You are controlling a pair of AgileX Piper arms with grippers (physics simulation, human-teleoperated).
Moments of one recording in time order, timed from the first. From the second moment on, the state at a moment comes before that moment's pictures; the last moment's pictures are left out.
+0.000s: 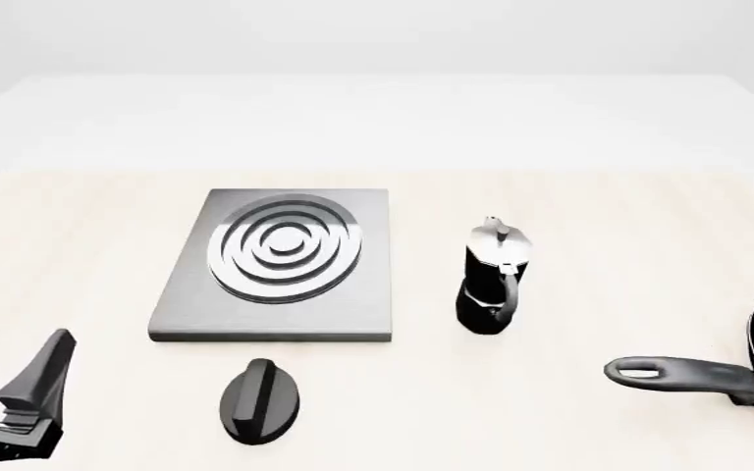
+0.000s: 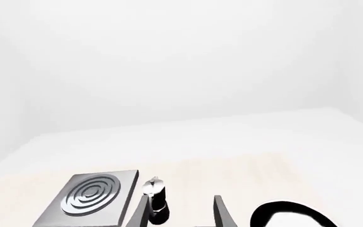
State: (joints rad) left arm -0.04 0.10 0.00 -0.01 0.04; right arm 0.02 0.00 -1.29 1.22 0.12
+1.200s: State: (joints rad) left arm -0.38 0.84 -0.33 -0.46 0.14; right arm 0.04 0.00 -1.33 1.22 0.16
